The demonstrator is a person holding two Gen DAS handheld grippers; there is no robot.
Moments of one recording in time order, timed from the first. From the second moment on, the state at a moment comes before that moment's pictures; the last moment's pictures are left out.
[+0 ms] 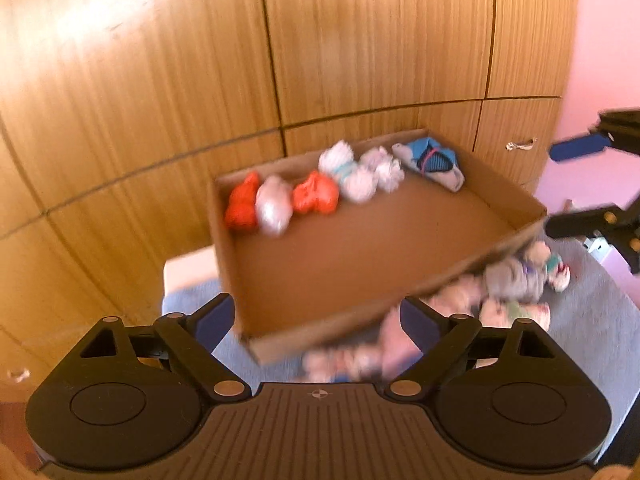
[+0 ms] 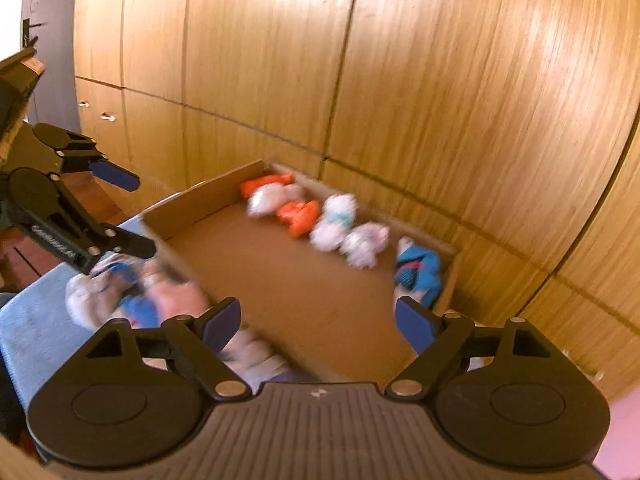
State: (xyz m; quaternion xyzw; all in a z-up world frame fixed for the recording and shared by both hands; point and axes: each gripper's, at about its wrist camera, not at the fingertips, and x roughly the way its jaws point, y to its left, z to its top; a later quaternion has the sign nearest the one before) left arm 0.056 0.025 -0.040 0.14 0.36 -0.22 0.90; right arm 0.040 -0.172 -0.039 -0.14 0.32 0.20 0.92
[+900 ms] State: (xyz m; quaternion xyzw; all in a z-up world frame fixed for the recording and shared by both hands) left arm 0.027 0.086 -0.093 0.02 0.40 -0.17 0.90; right arm -0.032 -0.101 -0.124 -0.06 0.37 0.16 0.91
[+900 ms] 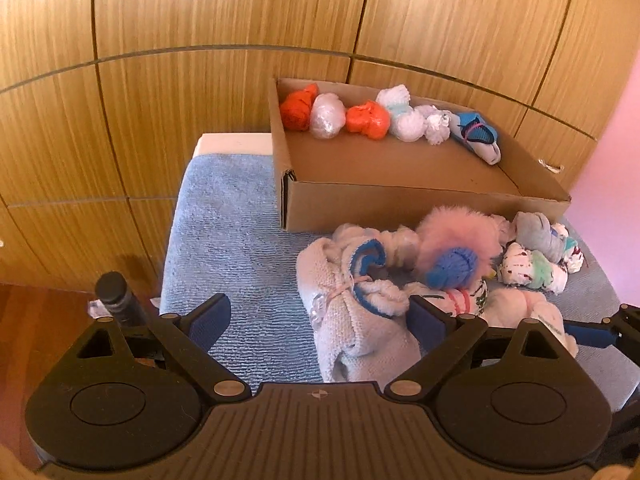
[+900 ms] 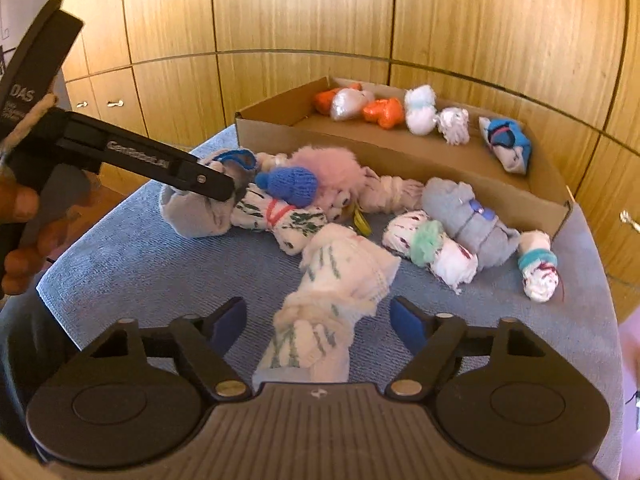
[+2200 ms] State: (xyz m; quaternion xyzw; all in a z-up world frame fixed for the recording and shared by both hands) left arm 0.028 0.073 -0.032 0.03 0.38 -0.18 0.91; right arm -0.038 -0.138 -0.069 -0.02 0.30 0.17 0.94
